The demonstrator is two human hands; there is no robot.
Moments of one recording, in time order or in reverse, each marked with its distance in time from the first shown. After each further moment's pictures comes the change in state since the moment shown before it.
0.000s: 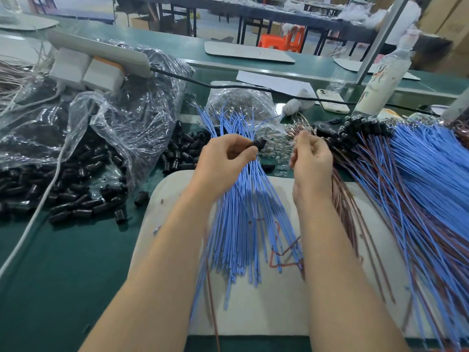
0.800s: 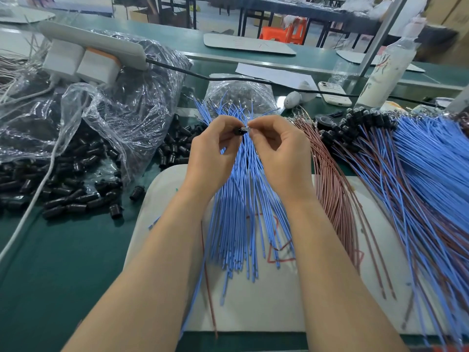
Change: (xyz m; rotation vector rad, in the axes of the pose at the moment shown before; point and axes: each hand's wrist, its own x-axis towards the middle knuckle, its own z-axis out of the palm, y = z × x) left_hand -0.003 -0.001 0.004 0.011 0.160 0.160; right_hand -0.030 -0.015 0.020 -0.375 -0.351 -0.522
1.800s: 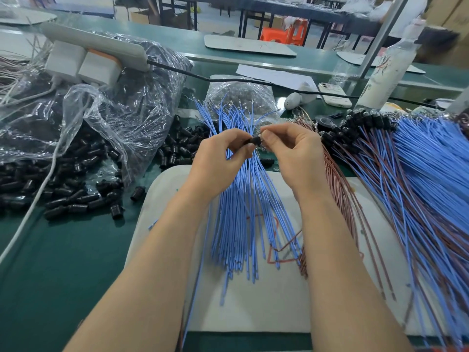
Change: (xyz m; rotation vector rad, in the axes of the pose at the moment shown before) left_hand -0.002 0.001 -0.003 0.184 -0.149 0.042; right_hand 0.008 0.014 -0.015 0.109 -0.004 0.243
